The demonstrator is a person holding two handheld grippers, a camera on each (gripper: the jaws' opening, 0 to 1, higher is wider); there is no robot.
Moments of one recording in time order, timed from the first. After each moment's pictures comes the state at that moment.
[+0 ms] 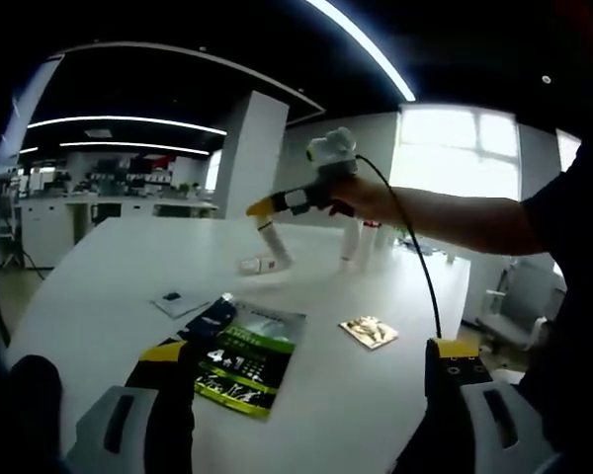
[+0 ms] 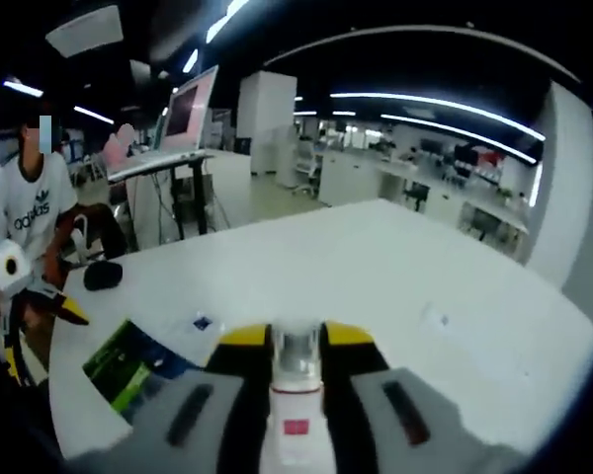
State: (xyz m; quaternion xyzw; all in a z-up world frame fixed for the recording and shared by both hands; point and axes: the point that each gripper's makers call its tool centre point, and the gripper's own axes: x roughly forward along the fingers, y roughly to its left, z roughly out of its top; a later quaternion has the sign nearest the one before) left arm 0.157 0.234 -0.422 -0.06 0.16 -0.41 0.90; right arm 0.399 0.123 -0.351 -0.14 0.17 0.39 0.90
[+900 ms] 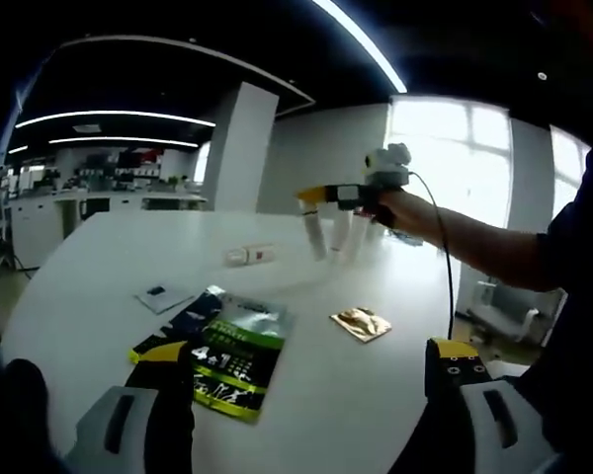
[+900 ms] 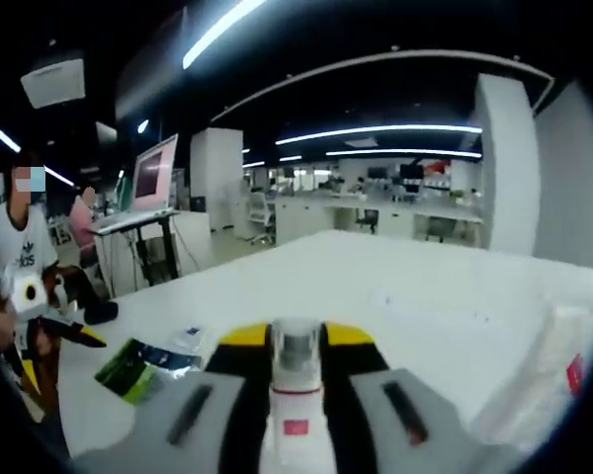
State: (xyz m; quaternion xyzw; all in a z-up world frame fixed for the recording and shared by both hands) left arm 0.156 0.221 -0.432 -0.05 0.18 -0.43 0.88; right arm 0.344 0.027 -0.337 -0.04 0.09 0.29 0.95
